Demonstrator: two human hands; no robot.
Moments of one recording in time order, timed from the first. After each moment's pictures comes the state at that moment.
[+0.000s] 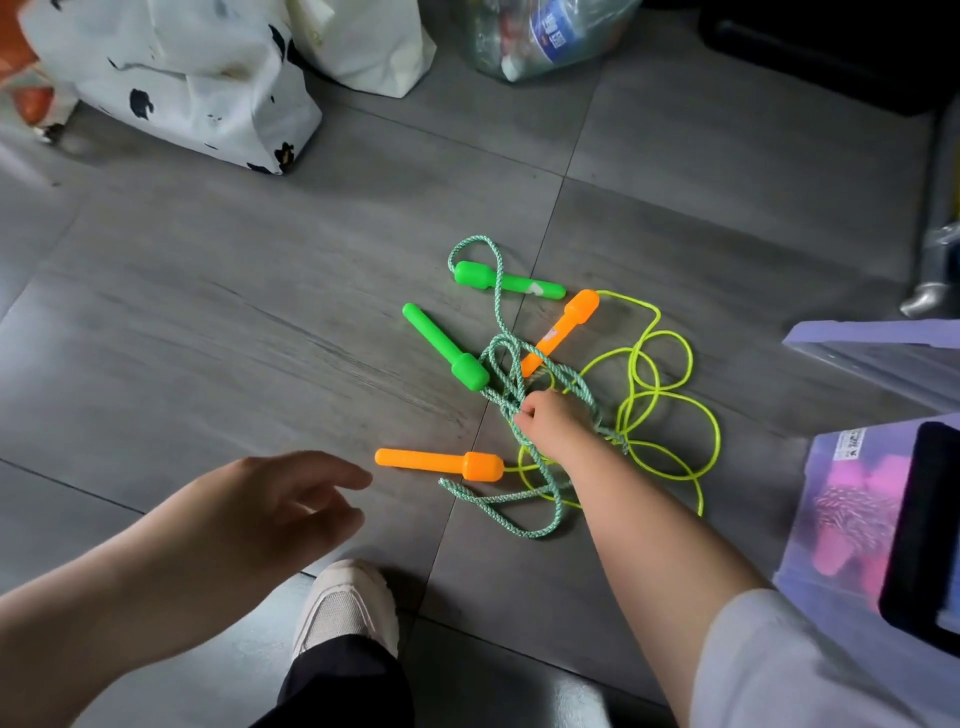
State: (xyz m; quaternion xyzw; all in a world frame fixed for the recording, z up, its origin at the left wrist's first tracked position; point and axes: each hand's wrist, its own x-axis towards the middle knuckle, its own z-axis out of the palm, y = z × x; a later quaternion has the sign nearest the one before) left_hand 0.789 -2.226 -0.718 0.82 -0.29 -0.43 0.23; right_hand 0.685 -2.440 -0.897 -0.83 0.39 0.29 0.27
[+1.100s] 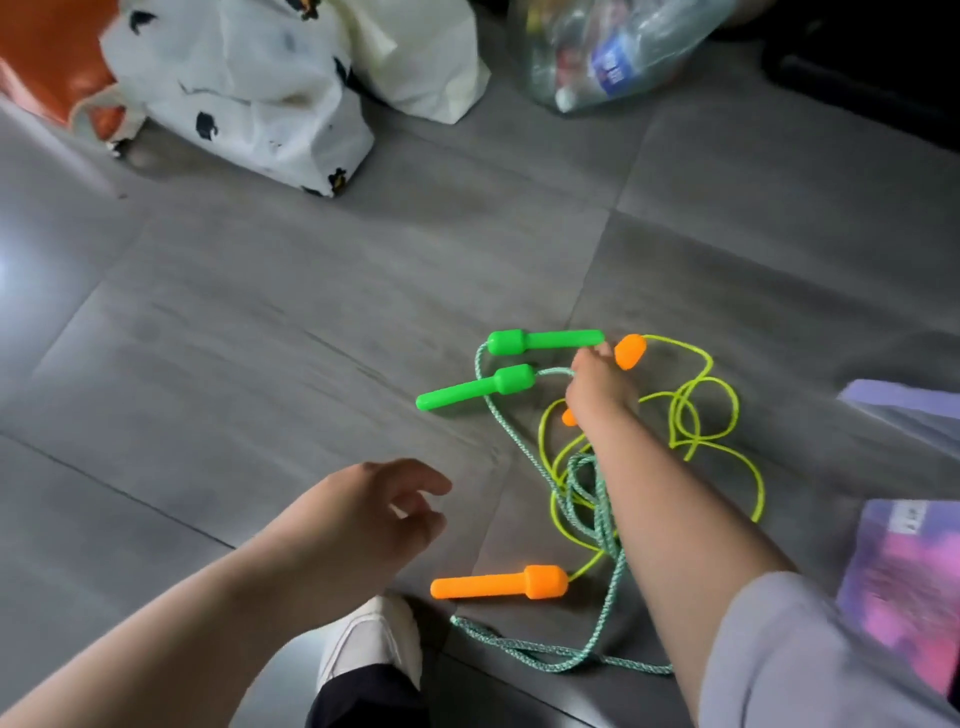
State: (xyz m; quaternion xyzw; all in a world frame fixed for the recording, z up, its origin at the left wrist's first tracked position) left_hand 0.804 -2.265 -0.737 0.84 -0.28 -0.42 0.19; right_hand 0.744 -2.479 -0.886 -0.84 0.47 0.19 0.21
